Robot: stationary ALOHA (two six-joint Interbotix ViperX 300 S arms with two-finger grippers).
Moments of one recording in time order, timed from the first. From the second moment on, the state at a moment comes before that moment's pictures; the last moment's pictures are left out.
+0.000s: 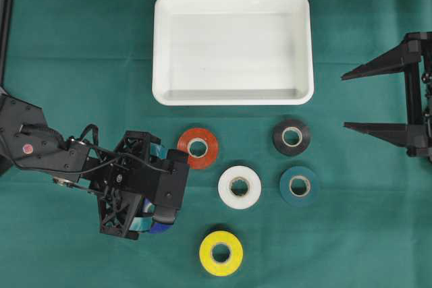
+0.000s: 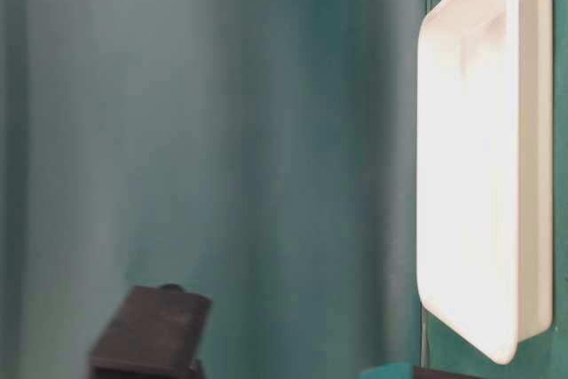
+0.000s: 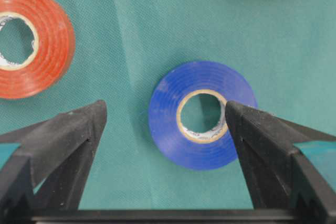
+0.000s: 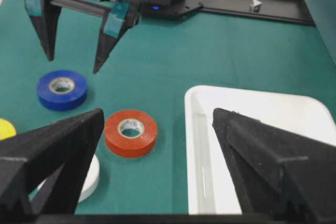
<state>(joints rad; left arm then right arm) -0.28 -0.06 0.62 0.00 0.51 -0.09 -0.01 -0.87 1.11 -0.01 -0.09 0.05</state>
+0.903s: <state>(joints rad) -0.28 0.08 0.68 0.00 0.38 -0.08 -0.01 -0.85 1.11 -0.02 -0.09 0.05</state>
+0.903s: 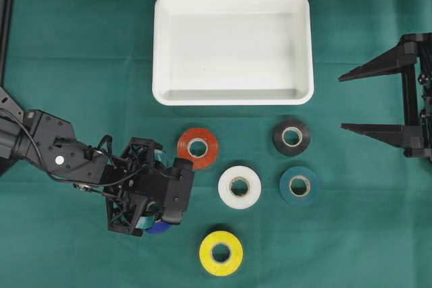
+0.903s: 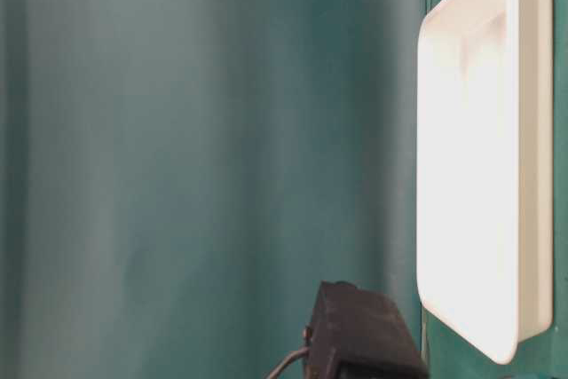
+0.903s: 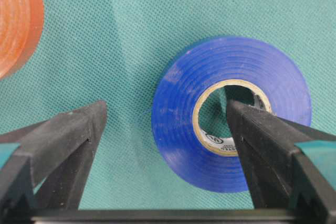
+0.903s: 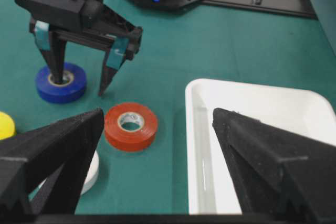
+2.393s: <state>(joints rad) -0.28 -0.09 0.56 0.00 0.69 -0.09 -0.01 -0.87 1.11 -0.02 -0.07 0.05</state>
